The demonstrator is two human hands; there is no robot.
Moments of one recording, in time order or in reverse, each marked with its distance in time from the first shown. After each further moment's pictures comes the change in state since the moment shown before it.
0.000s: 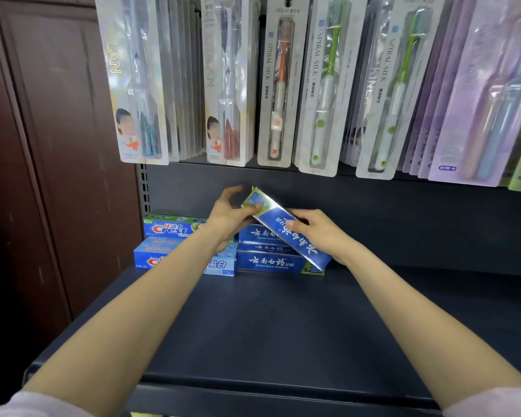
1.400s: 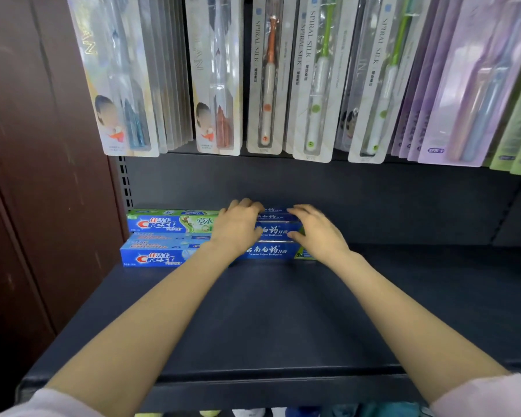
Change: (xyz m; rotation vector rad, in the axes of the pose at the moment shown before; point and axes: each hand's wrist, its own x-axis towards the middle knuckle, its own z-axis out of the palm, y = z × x) left_hand 0.002 -0.028 0.009 1.474 -0.081 0.478; right_hand -0.004 0.031 0.018 -0.690 0.223 -0.031
